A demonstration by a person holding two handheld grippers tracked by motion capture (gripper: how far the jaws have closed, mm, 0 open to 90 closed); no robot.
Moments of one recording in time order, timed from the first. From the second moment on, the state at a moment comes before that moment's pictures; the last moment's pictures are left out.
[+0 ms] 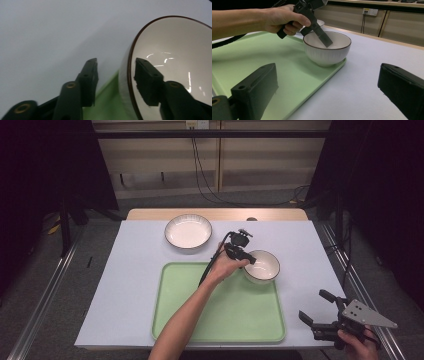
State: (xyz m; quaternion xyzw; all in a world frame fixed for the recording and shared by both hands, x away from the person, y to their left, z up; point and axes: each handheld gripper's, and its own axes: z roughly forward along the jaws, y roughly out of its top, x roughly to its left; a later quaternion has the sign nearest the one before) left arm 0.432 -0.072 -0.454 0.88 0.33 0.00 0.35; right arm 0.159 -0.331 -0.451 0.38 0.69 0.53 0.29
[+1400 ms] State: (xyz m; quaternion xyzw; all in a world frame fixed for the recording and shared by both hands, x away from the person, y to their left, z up) left arm 0.404 0.019 -0.416 0.79 0.38 0.09 0.47; right arm 0.159 -0.332 -0.449 0.38 0.69 0.54 0.30
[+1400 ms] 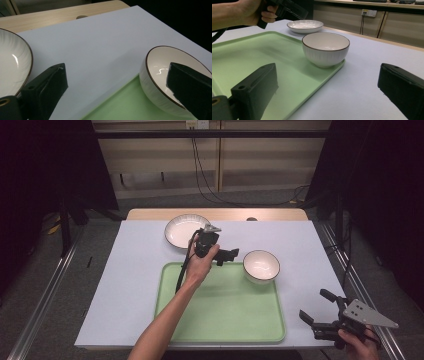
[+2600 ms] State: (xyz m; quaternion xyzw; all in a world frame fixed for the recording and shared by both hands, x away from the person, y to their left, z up) left arm 0.303 0.125 -0.410 0.77 0.39 0.17 0.48; right arm 0.160 -0.329 -0.450 0.38 0.69 0.54 0.29
